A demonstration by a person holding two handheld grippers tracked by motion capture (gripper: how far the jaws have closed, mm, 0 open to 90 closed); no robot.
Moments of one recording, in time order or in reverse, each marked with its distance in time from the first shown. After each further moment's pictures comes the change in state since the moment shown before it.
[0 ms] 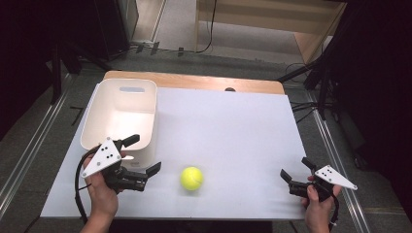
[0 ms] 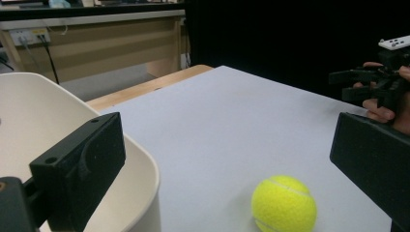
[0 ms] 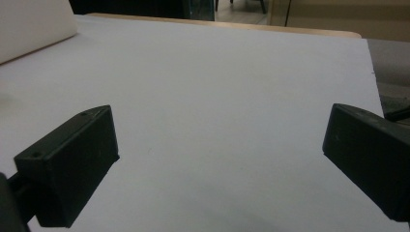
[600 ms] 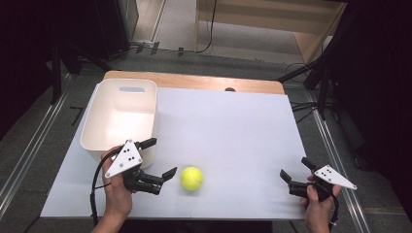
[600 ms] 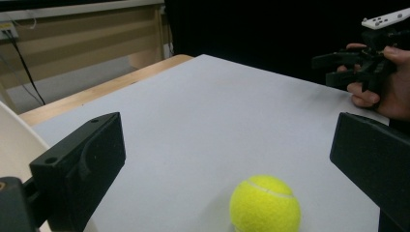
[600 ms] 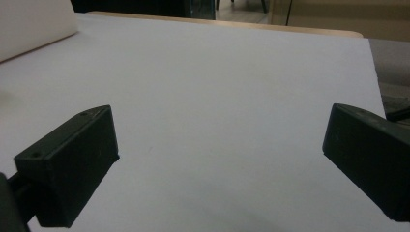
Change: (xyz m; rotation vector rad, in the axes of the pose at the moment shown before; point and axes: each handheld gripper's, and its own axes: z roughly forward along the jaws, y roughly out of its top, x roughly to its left) left arm -0.018 -0.002 0.029 0.055 -0.065 0.044; right arm 0.000 0.000 0.000 0.005 0.001 -0.009
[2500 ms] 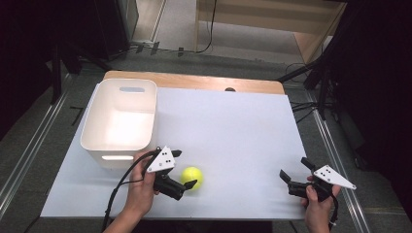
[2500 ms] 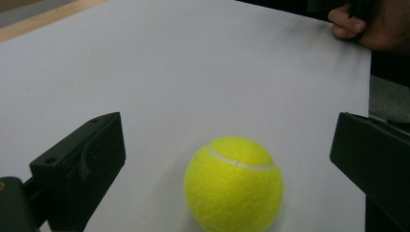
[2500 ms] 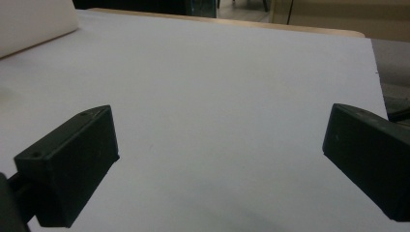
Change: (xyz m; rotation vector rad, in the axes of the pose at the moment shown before) left arm -0.015 -0.024 0.062 0.234 -0.146 0.019; right arm 0.001 0.000 0.001 0.008 -0.002 -0.011
